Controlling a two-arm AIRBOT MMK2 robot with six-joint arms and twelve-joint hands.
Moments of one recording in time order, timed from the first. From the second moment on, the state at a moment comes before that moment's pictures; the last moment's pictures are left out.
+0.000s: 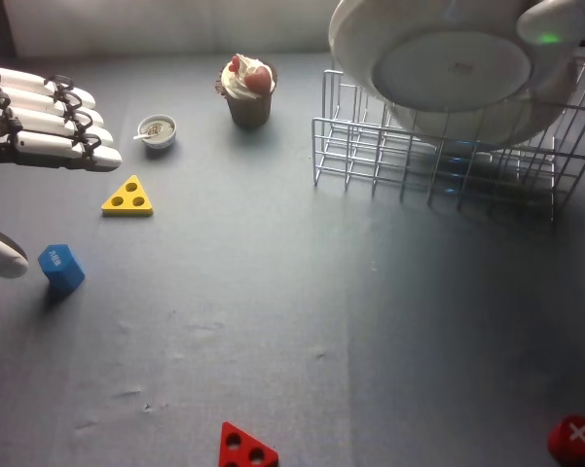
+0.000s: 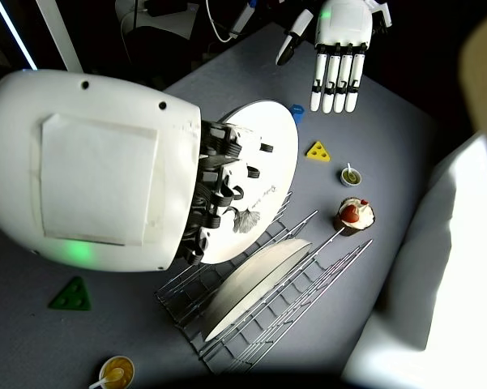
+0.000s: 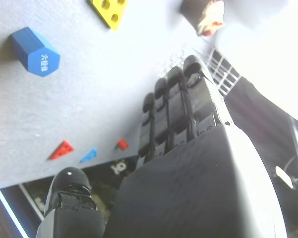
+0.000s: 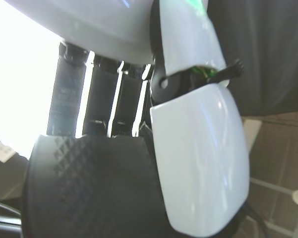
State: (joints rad) left arm 0.50 -0.93 1.66 1.31 -0.99 0.05; right arm 0.00 -0.81 1.10 -0.89 0.11 0.78
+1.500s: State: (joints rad) left arm 0.50 -0.95 1.65 1.34 -0.98 0.05; right arm -0.16 -0.92 1.27 -0.81 0.19 0.86
